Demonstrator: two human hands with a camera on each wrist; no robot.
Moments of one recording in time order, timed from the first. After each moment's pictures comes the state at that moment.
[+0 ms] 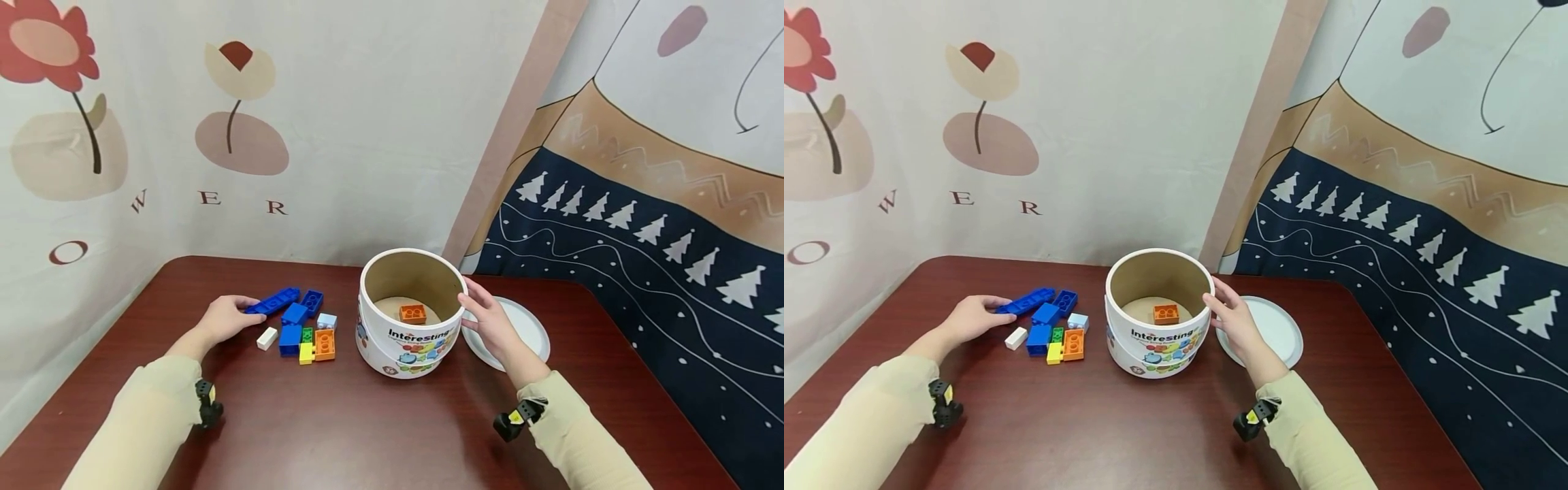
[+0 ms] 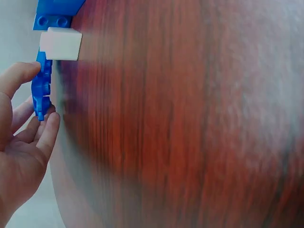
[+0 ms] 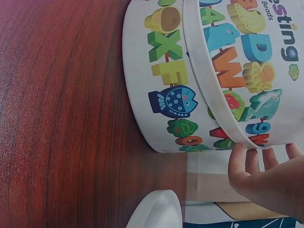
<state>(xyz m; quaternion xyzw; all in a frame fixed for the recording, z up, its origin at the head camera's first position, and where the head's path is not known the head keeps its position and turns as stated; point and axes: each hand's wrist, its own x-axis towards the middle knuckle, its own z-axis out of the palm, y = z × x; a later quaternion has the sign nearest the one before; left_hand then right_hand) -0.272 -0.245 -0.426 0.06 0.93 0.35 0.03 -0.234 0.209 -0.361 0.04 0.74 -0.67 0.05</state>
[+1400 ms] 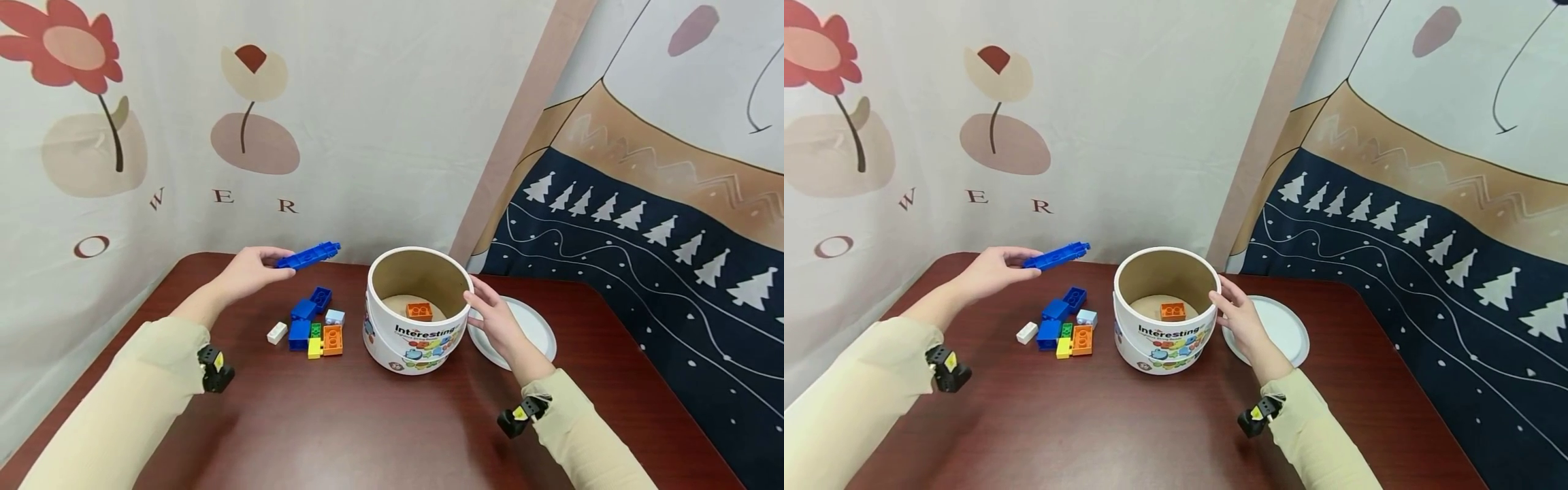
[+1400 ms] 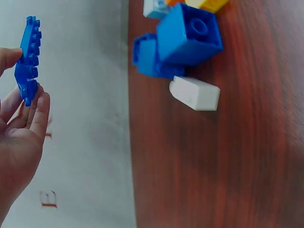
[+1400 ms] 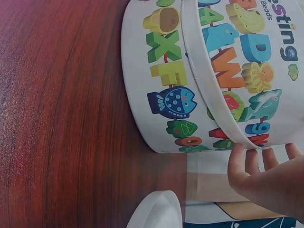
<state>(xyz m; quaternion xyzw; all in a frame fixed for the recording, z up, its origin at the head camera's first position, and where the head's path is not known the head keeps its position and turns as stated) -0.272 -0.211 -0.334 0.11 0.91 0.40 0.03 -0.232 0.208 -0.359 0.05 0.75 -0.66 0.06</state>
